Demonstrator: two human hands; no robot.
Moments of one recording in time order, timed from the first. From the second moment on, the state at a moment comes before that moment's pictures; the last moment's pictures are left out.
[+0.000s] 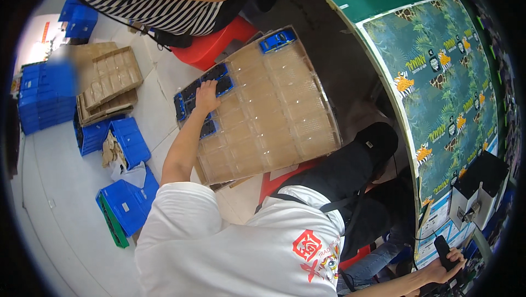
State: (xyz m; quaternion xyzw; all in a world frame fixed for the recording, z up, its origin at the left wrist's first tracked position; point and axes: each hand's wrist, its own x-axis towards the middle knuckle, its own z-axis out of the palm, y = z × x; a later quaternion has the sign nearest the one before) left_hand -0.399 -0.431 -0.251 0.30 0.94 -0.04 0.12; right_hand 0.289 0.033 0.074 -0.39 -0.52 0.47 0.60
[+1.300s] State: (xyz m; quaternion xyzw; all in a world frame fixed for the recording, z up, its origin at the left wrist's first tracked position) left_hand -0.030 -0.005 0.028 0.25 0.39 0.56 0.69; right_hand 0.187 0.078 0.152 -0.31 -0.63 0.30 0.64
